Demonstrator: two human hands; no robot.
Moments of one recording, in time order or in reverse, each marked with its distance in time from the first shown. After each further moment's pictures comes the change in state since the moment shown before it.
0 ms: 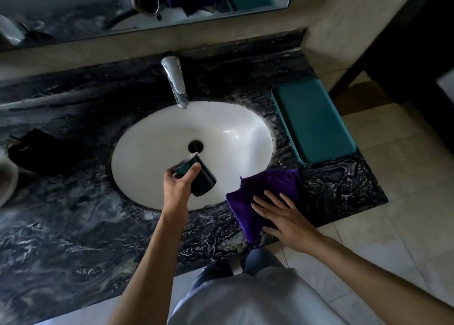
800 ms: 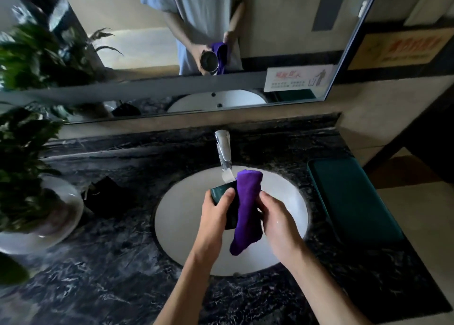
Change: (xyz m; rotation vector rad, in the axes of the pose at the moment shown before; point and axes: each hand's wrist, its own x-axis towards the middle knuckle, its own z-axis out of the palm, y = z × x) left_hand -0.010 0.097 0.016 -0.056 -0.147 0.182; right_hand 0.142 -0.125 -0.159 1.478 0.348 0.123
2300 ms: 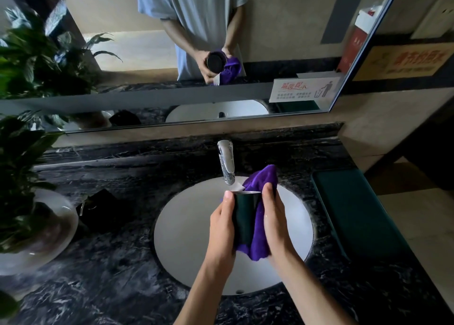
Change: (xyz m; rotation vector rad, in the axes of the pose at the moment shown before) left_hand 0.007 0.012 0.011 -0.101 -0.053 0.036; right_hand 0.039 -0.011 0.033 0.026 0.332 -0.066
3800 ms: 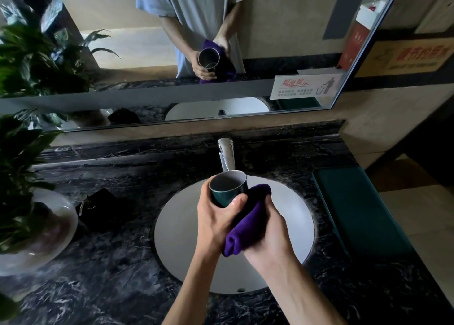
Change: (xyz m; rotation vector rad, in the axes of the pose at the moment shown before) left_hand 0.017 0.015 -0.017 0.291 0.106 0.378; right_hand -0.011 0.010 0.012 0.680 -0.112 0.467
